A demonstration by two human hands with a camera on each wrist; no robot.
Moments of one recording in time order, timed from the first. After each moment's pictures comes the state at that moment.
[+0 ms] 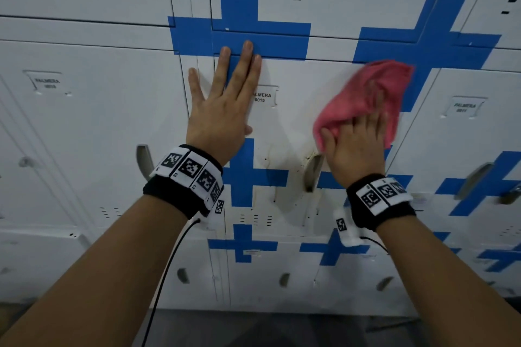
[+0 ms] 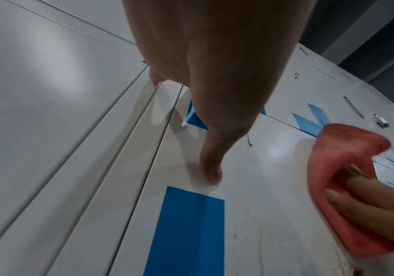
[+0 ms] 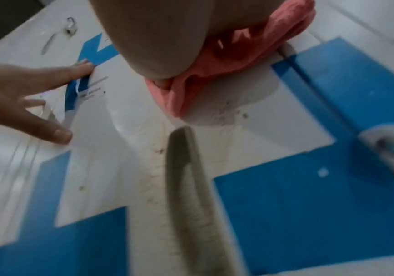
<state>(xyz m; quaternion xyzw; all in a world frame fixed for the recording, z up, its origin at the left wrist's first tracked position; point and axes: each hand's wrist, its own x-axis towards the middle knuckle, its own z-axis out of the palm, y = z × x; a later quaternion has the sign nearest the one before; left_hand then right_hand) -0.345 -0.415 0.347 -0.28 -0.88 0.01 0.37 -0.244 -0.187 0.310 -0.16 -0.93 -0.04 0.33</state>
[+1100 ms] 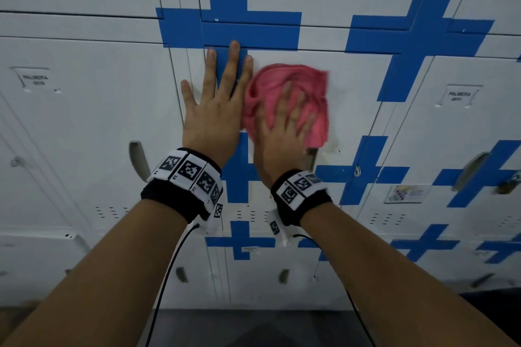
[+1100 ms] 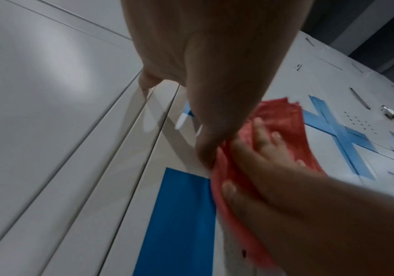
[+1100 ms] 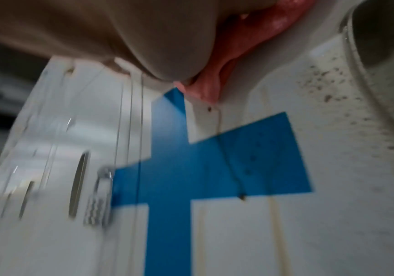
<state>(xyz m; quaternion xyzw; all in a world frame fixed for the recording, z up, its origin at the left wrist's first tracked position) -0.341 -0.409 0.331 -0.27 -0.89 -0.02 0.37 -0.293 -0.286 0.280 -0.08 -0.91 -0.03 0.40</state>
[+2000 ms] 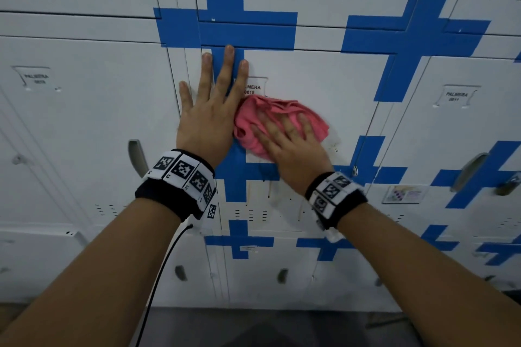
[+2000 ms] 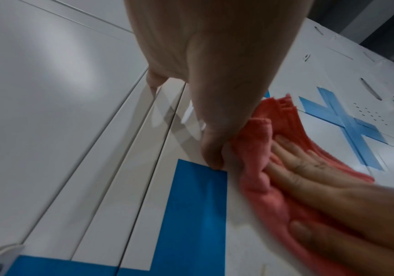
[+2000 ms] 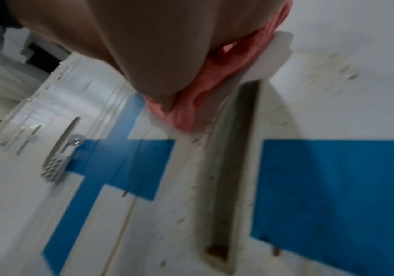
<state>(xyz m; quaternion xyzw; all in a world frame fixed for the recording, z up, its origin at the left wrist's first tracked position) -0.345 -0.414 0.325 -0.27 -0.88 -0.03 0.38 -0.273 -0.230 0.270 0.10 -0.92 -0.21 0.31</state>
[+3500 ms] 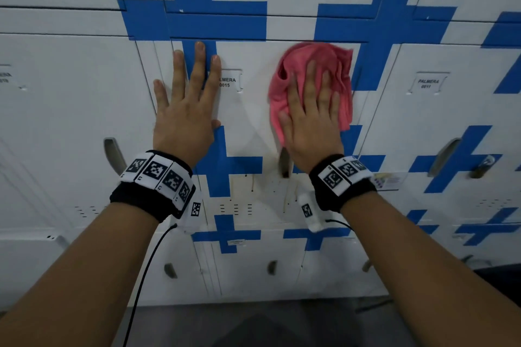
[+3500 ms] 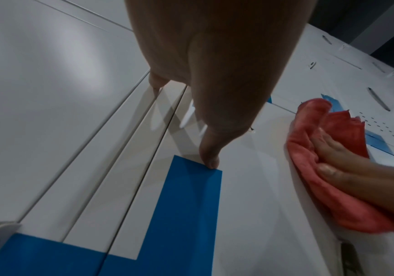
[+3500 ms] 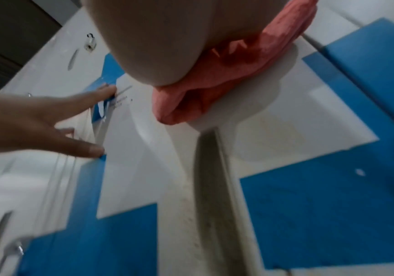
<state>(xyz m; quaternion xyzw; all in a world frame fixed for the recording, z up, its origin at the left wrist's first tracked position) -0.338 -0.410 0.323 -0.27 -0.90 -0.04 0.35 -0.248 -0.194 0.306 -0.08 -0.93 -0.04 0.37</state>
